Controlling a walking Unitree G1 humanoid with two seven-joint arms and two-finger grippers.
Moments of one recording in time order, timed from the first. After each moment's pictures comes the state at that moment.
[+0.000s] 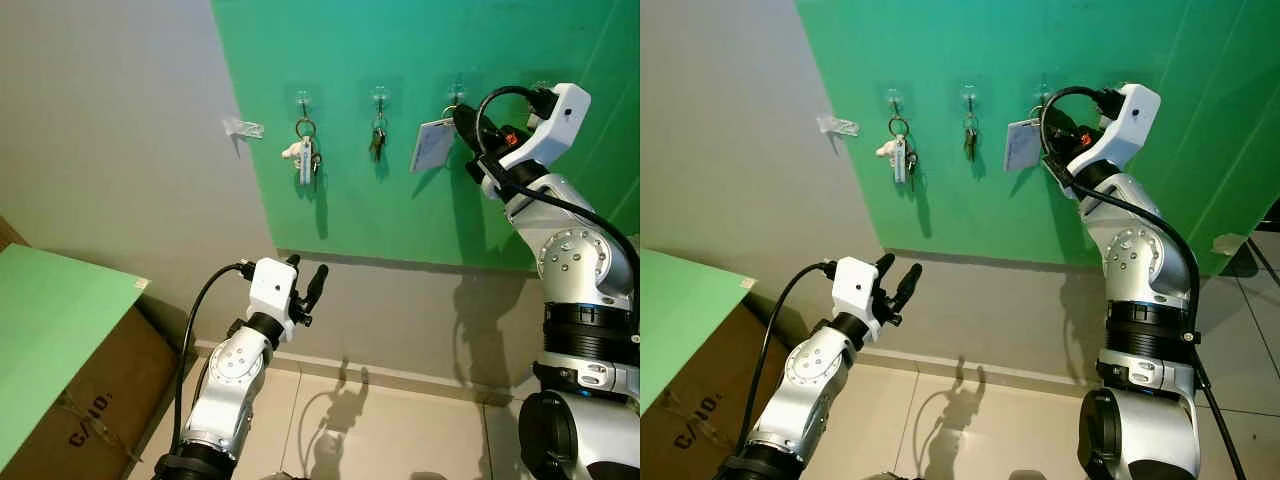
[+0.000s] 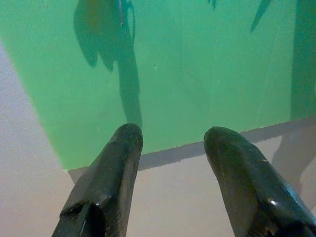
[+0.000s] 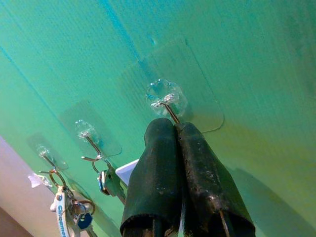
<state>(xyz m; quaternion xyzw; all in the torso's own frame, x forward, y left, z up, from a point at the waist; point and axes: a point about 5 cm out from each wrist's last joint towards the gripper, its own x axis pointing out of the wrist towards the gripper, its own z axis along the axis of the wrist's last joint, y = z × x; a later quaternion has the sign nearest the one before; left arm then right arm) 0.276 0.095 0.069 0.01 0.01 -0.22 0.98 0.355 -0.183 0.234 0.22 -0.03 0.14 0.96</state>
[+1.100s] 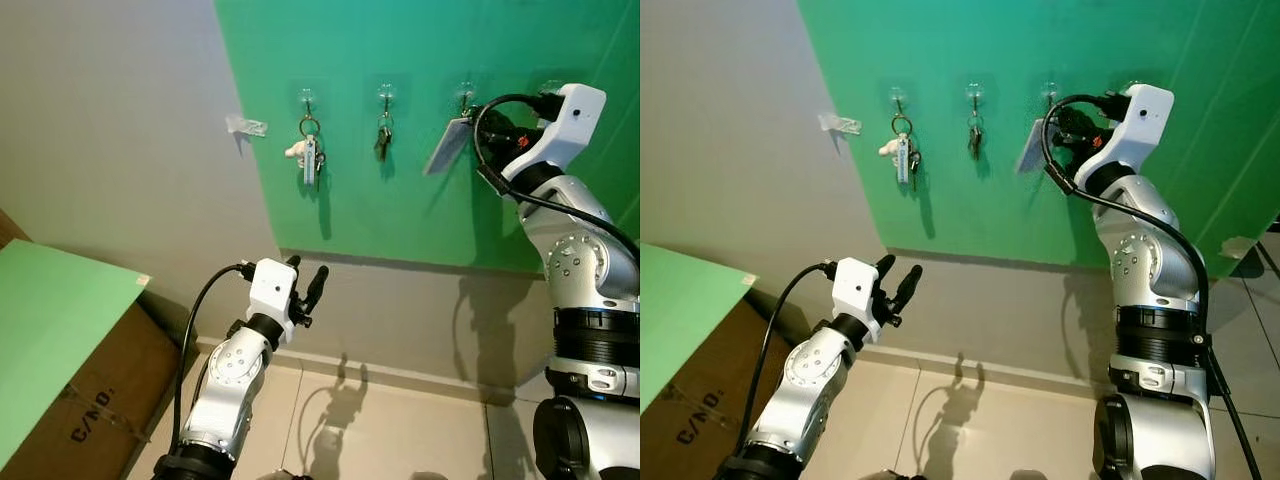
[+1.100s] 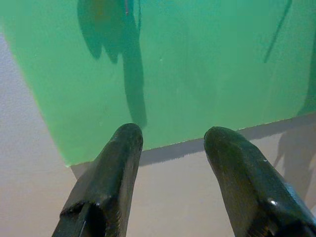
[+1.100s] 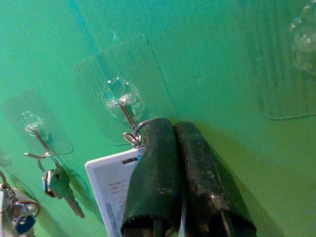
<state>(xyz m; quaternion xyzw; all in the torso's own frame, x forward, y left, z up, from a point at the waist) 0.276 0.096 0.068 0.01 0.02 -0.22 0.98 0.354 -0.197 0.233 0.14 -0.05 0.09 0.98</state>
